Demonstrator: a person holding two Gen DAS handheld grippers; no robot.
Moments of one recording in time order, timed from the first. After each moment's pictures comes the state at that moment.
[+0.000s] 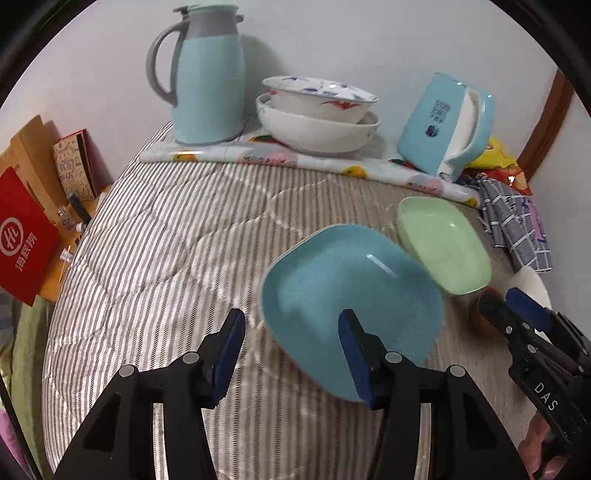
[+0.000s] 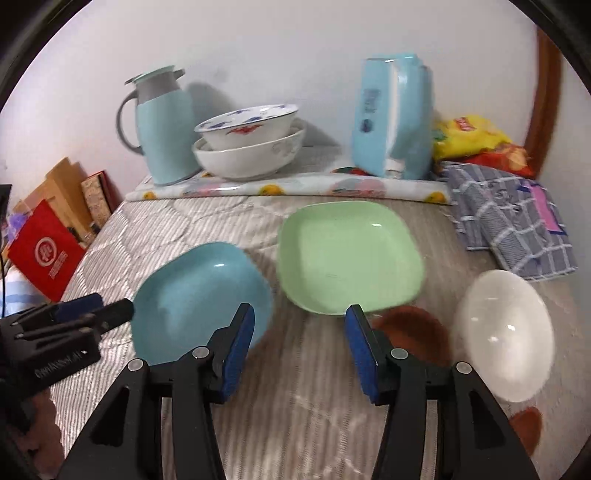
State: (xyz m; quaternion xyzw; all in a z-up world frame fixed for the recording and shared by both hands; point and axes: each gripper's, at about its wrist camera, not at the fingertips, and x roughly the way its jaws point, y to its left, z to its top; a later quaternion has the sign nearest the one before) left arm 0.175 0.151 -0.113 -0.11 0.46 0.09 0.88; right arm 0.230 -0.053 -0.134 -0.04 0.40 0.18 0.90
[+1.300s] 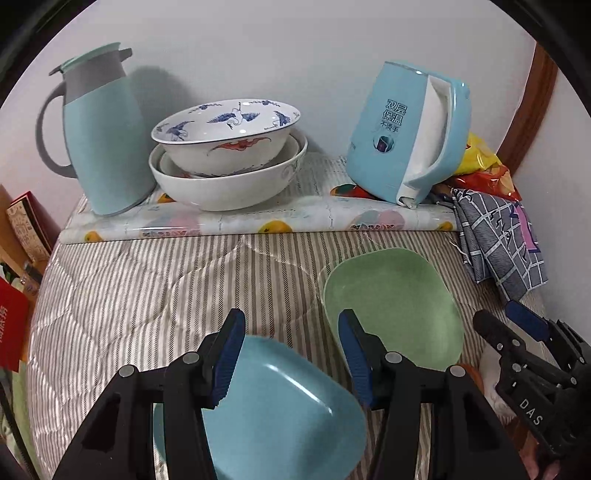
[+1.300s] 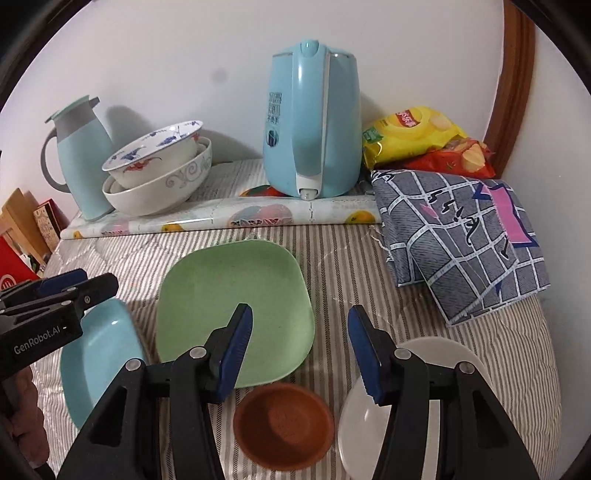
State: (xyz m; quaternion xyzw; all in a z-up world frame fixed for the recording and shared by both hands) left arm 0.295 0.092 -0.108 -0.06 0.46 0.04 0.88; right arm 0.325 -0.103 -0.132 -0.04 0.42 0.12 0.90
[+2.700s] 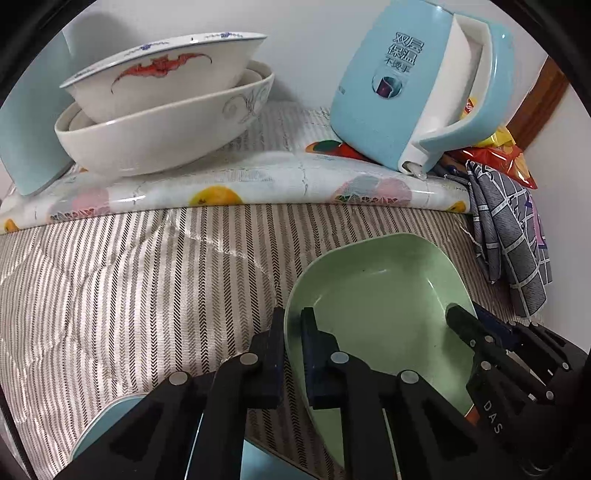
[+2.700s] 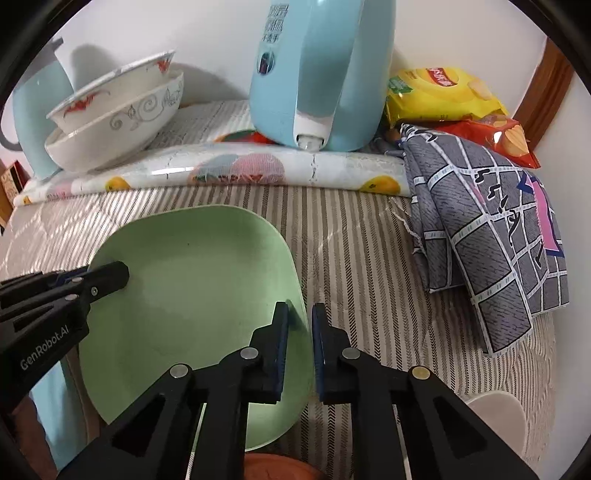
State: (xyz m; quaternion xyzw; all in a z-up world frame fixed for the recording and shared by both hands) left arm 0.358 0.076 -0.172 -0.10 0.51 -0.01 0.85; right arm 0.384 -0.079 -0.192 -0.09 0.48 0.09 0.87
